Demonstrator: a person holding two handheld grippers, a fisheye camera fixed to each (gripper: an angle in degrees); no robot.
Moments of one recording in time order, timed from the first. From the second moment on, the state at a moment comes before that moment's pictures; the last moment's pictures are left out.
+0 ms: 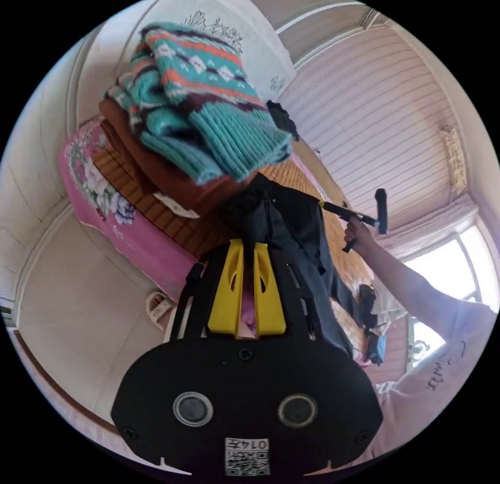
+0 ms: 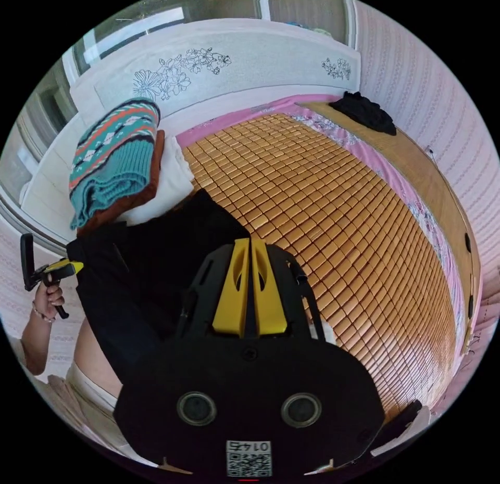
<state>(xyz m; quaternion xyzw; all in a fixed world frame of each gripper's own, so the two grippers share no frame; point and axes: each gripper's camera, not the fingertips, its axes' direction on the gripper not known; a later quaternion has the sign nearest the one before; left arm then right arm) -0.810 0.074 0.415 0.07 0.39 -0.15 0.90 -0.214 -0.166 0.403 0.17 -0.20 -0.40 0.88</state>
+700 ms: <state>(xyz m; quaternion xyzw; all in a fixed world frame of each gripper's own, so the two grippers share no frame) -0.784 0.056 0.481 -0.08 0.46 -0.18 0.87 0.374 0.157 0.551 0.06 -0.09 0.14 0.98</state>
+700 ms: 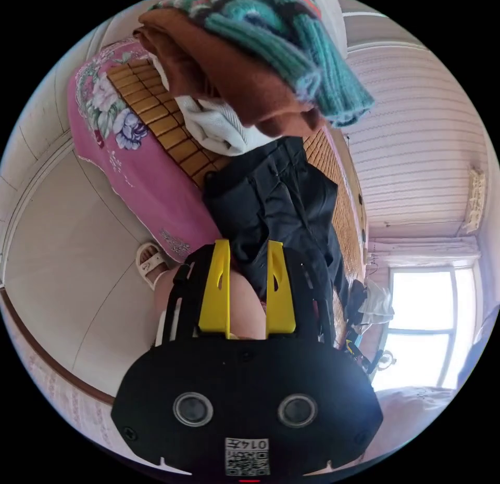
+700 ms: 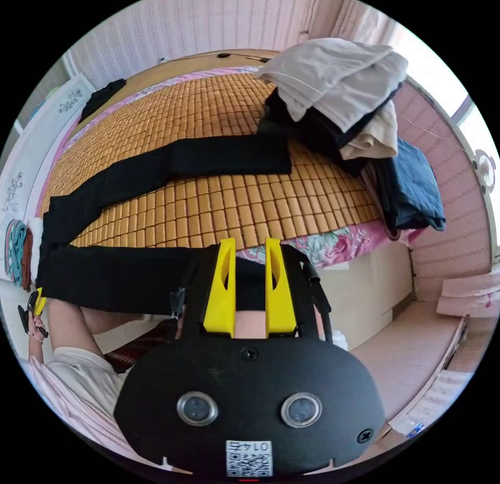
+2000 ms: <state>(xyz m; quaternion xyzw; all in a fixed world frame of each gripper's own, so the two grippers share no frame) -0.765 0.018 0.445 -0.09 0.43 -0.16 0.88 0.744 0.421 0.650 0.08 -0.47 0.49 0.73</state>
